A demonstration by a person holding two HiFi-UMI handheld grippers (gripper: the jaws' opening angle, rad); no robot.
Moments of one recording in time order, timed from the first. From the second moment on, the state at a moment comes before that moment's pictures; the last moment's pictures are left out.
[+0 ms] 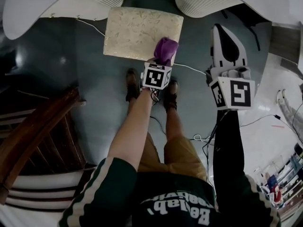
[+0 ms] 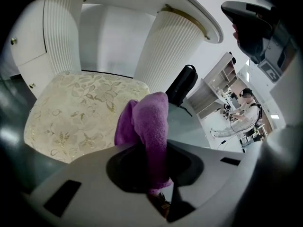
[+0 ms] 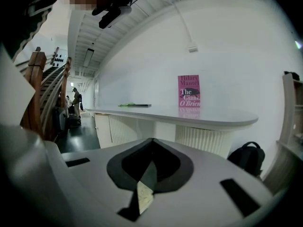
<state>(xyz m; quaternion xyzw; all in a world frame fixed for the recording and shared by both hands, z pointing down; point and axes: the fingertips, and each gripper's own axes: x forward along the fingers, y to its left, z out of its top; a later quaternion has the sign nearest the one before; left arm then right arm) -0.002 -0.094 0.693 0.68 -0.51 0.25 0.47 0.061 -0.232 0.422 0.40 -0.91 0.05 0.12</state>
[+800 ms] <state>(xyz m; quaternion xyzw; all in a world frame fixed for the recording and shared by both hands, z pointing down) -0.212 -0.071 0.701 0.65 -0.54 0.28 0.46 -0.076 -0.217 0.433 0.42 -0.90 0.07 0.11</state>
